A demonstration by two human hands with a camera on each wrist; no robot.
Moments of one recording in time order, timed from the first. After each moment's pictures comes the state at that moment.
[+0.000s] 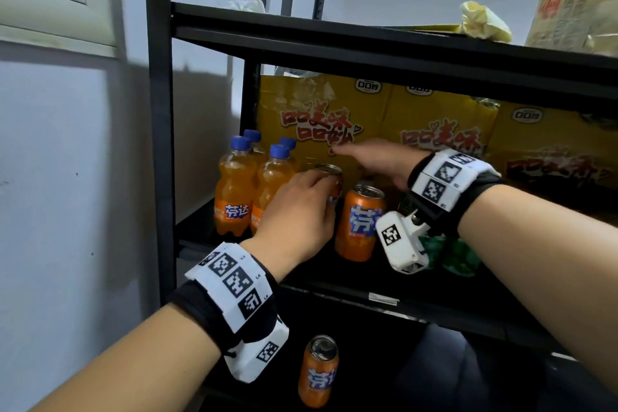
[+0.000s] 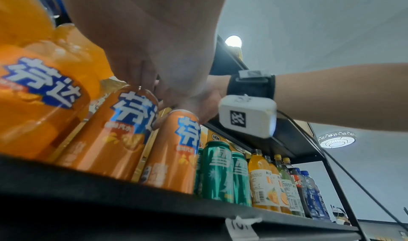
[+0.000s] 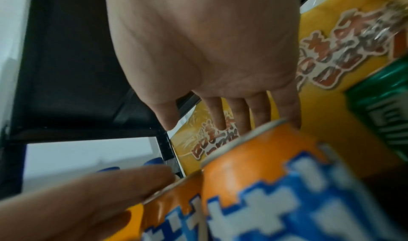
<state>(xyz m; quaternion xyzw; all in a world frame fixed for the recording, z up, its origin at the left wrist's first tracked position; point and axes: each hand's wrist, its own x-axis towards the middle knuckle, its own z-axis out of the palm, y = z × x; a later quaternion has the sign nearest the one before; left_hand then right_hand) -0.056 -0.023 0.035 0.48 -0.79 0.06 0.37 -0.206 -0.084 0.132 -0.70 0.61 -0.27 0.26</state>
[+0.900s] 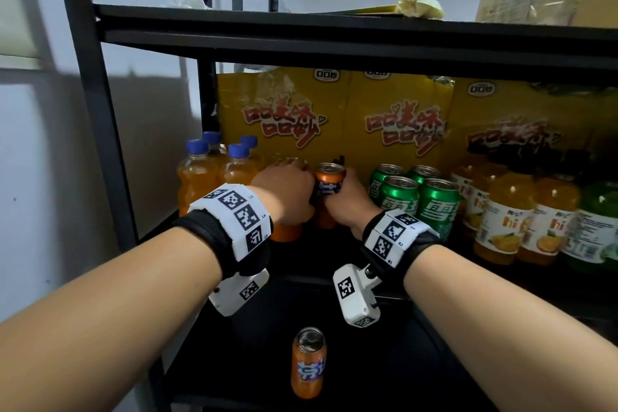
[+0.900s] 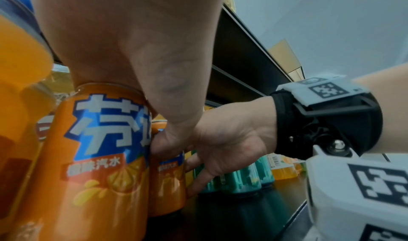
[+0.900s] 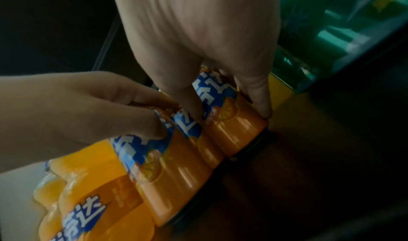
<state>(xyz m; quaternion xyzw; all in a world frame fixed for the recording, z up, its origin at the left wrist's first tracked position) -0.086 -0.060 0.078 0.54 -0.83 0.14 0.05 -0.227 -0.094 0.027 -0.59 0.59 -0.46 0.29</state>
